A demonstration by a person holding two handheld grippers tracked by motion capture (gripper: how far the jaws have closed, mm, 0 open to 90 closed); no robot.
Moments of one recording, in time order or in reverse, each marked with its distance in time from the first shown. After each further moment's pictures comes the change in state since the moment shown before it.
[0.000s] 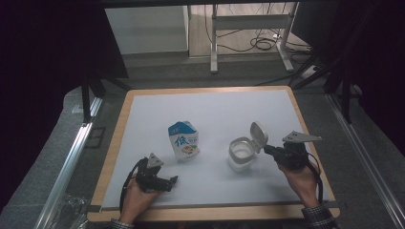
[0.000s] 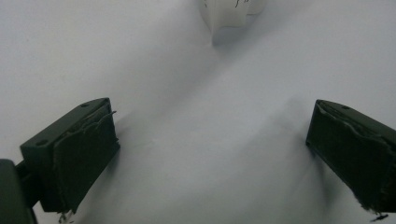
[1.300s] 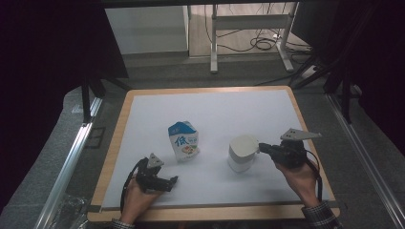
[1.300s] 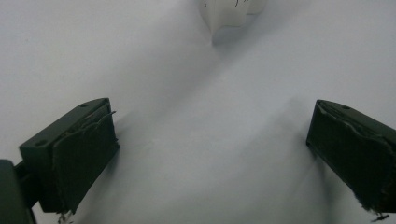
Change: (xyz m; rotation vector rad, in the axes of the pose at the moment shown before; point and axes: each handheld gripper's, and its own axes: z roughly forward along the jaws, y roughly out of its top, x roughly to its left) left arm 0.000 0.000 0.000 0.001 0.003 0.002; right arm 0.017 0.015 -0.008 -0.023 0.075 -0.027
